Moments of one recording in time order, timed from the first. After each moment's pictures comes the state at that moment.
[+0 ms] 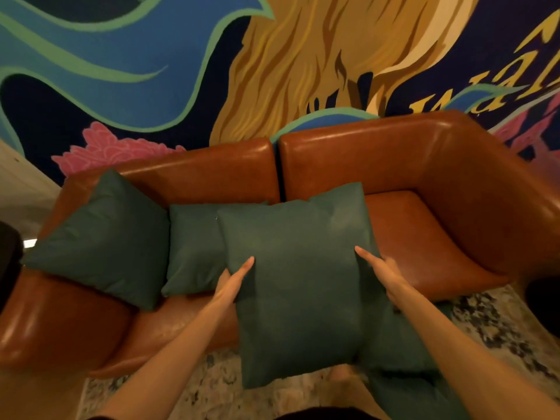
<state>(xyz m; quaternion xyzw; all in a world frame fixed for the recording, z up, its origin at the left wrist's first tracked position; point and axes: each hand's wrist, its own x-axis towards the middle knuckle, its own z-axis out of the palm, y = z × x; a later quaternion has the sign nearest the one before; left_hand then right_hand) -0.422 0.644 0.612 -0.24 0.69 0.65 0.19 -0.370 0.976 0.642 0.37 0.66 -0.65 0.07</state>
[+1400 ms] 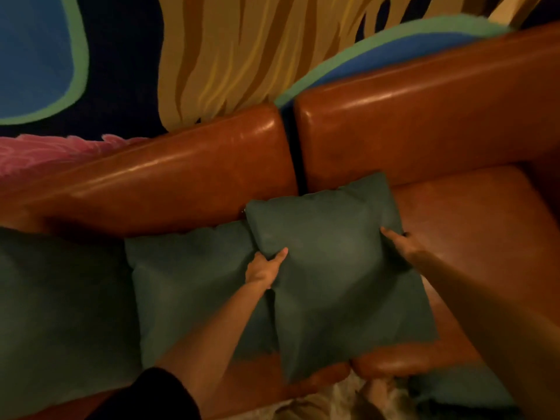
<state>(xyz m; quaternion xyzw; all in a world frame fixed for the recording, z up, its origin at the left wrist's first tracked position) -0.789 0.704 0.385 -0.29 0.80 0.36 0.38 -0.755 1.038 0.373 0.50 0.69 -0.47 0.24</state>
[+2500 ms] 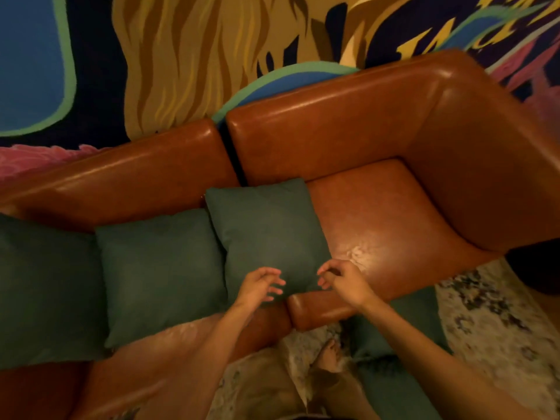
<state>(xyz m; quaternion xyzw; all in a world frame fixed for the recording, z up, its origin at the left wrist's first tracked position) -0.562 0.810 0.540 -0.16 0.72 0.53 0.41 -0.497 1.019 0.547 0.24 0.77 -0.56 0.19</state>
